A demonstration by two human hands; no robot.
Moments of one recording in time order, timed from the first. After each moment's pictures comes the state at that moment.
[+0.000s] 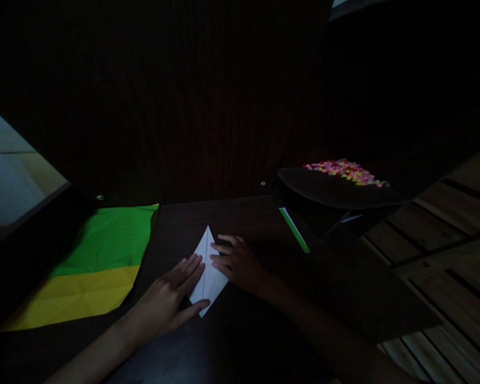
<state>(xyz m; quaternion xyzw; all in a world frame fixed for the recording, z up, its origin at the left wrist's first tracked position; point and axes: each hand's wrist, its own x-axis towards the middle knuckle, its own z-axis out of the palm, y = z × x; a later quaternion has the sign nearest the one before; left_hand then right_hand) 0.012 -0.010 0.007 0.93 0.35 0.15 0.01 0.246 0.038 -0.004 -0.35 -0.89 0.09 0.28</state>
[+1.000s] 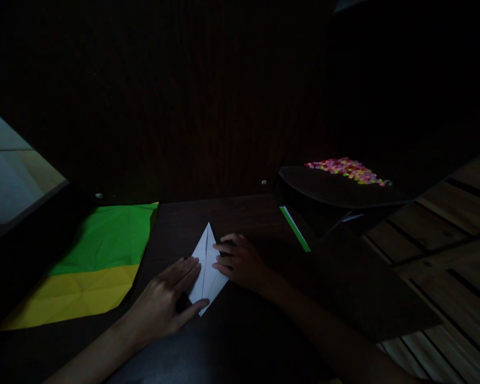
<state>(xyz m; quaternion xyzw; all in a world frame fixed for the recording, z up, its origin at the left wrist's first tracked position) 0.017 -0.016 0.017 0.91 0.37 0.17 -0.01 0.253 0.040 -0.006 -0.32 -0.90 0.00 0.30</state>
